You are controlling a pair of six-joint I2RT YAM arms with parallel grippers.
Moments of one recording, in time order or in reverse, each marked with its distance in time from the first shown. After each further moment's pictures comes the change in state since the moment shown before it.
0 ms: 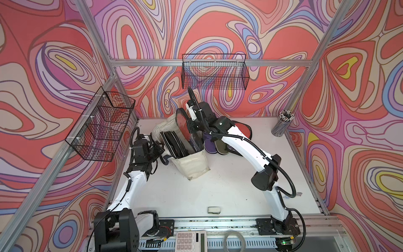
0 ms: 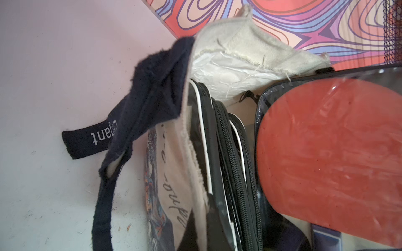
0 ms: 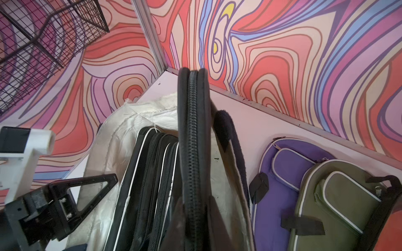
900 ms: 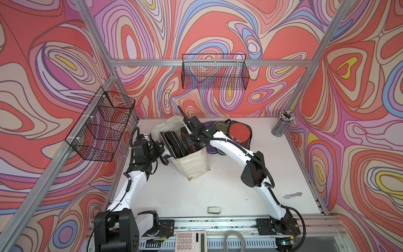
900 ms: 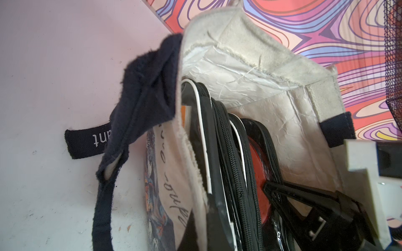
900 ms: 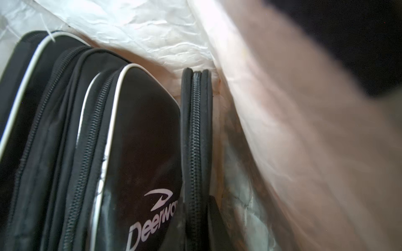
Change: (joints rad) left arm 0.000 0.000 0.000 -0.001 -0.003 0.000; right arm 0.000 0.207 -0.018 -0.090 0.025 -0.026
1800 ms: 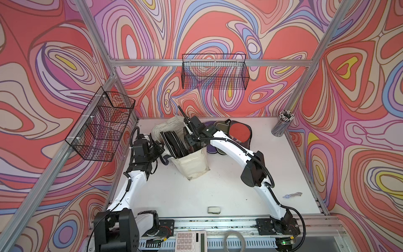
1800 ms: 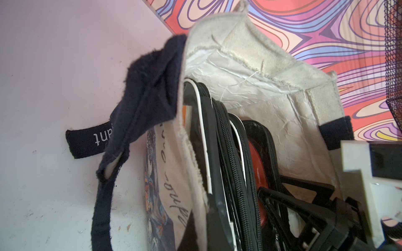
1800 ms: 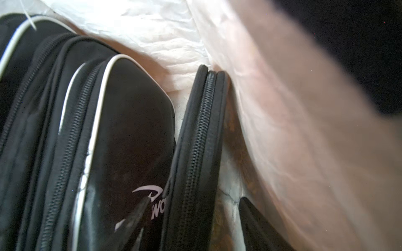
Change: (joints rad) left arm 0.000 0.001 0.005 -0.006 0.000 0.000; right arm -0.005 0.005 0.003 -0.024 0.023 -0.029
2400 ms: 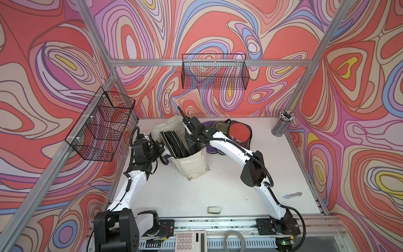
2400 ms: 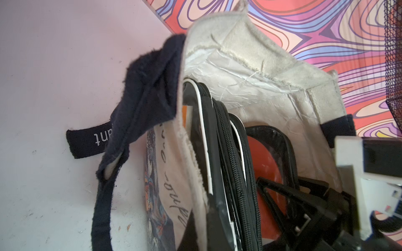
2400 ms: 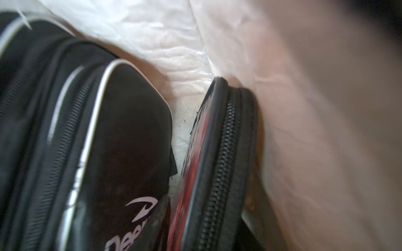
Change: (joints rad) left arm 0.000 0.000 0.002 -0.002 0.000 0.000; right arm 0.000 0.005 -0.006 0.049 0.008 -0.048
